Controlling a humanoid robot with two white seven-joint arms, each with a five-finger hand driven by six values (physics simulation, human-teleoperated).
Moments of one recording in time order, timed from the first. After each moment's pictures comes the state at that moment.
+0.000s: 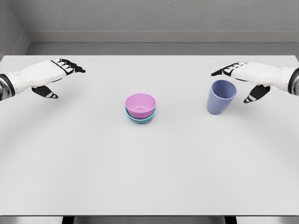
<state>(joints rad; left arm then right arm) -0.69 0.78 -0.63 -1.17 -0.52 -0.61 -0.28 -0.69 -0.91 0.64 -1.54 0.23 -0.25 0.61</state>
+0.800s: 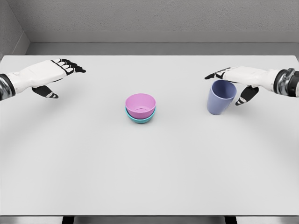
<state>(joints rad) -0.69 0.78 -0.63 -1.17 -0.53 -0.61 -0.28 -0.76 -0.83 0.74 -1.41 0.23 -0.24 0.61</state>
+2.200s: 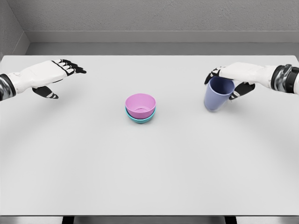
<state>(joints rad) -0.69 0.78 -0.63 -1.18 -0.54 -0.61 -0.29 -0.79 -0.83 0.76 -1.44 0.24 -0.25 0.61</state>
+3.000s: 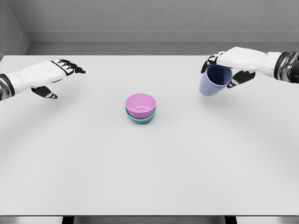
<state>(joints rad) -0.69 0.79 -0.63 -1.18 -0.54 -0.61 -0.29 -0.84 -0.85 0.73 -1.54 0.24 -0.24 0.61</state>
